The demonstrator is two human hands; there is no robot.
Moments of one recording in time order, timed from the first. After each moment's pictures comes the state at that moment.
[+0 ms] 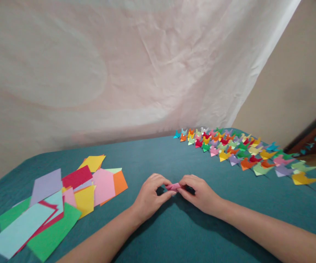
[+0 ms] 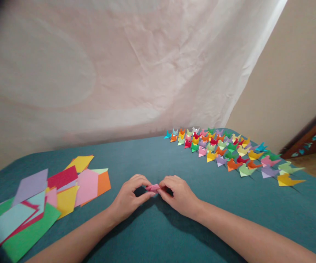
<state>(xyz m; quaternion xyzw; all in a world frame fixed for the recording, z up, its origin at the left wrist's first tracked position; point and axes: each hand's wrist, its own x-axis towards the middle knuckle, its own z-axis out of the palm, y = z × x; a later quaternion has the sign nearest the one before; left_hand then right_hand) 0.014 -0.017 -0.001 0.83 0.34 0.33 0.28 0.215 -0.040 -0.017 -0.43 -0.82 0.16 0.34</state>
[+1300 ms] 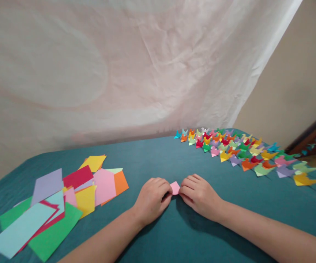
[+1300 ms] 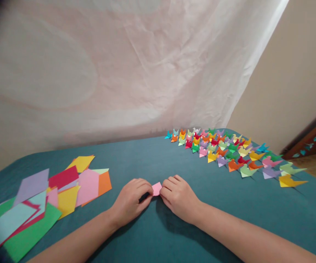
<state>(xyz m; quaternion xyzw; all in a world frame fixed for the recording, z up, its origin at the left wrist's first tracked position) 0.012 -0.023 0.001 0.92 0.33 0.20 0.11 0.215 -0.046 -0.015 -0.39 -0.90 -0.05 0.22</state>
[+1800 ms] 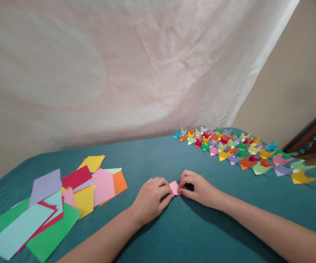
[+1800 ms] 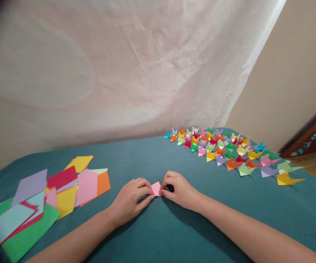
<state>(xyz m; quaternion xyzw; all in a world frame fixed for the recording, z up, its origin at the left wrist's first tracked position) 0.011 -0.022 0.005 0.92 0.31 0.19 0.13 0.226 -0.026 -0.017 -0.42 -0.82 0.24 0.31</state>
